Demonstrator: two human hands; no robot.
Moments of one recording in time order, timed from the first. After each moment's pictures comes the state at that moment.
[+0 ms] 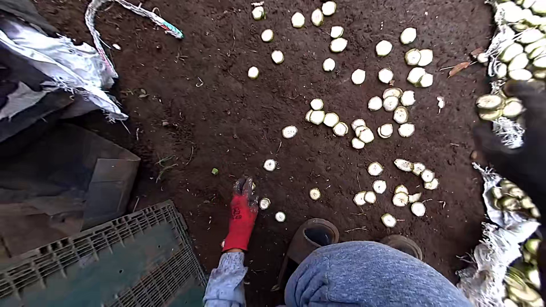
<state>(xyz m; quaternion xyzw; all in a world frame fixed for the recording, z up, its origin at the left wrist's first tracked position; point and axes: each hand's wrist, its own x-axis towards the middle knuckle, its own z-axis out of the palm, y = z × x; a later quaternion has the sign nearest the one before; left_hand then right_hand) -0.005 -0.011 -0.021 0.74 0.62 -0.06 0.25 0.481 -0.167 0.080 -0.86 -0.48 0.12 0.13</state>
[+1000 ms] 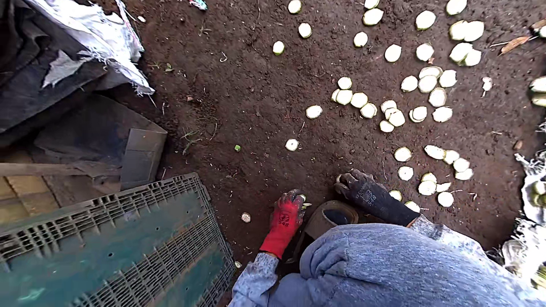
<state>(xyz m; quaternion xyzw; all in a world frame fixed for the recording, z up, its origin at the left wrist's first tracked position) 0.004 -0.096 -0.009 0.82 0.47 -0.14 0.29 0.261 -0.142 -0.034 -0.61 -0.68 0.40 0.06</state>
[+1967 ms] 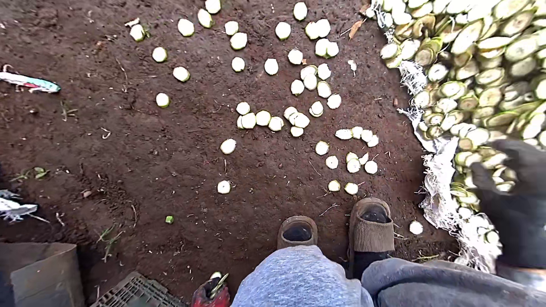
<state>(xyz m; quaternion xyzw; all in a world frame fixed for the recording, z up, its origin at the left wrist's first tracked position) -0.167 -0.098 -0.039 0.66 0.73 -0.07 0.18 0.415 -0.380 0.080 -0.95 -0.28 0.06 0.16</state>
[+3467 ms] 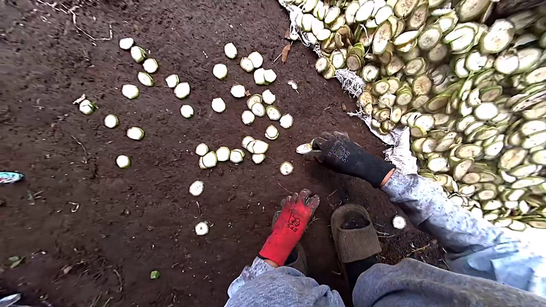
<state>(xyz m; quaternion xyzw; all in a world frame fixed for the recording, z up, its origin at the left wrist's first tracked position) 0.230 -0.116 -0.004 0.92 0.03 -0.29 0.27 0.436 -0.223 -0.009 -0.77 -0.57 0.25 0.12</state>
